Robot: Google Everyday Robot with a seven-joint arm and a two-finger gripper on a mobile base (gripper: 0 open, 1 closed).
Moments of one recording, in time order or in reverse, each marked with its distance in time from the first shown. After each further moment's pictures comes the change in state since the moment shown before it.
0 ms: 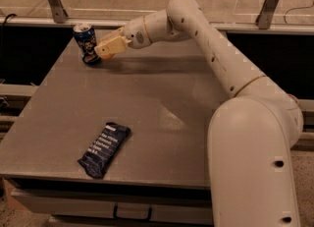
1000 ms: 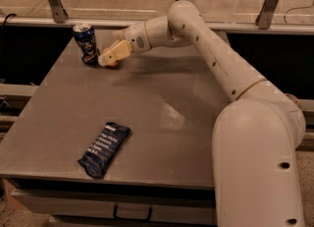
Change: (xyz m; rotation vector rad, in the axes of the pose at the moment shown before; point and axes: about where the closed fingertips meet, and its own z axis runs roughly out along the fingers) arm 0.010 0.001 0.004 -0.003 -0.030 0.018
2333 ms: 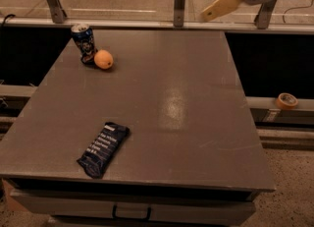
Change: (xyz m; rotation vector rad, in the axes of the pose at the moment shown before) arm -0.060 0.003 -0.342 0.755 0.258 -0.195
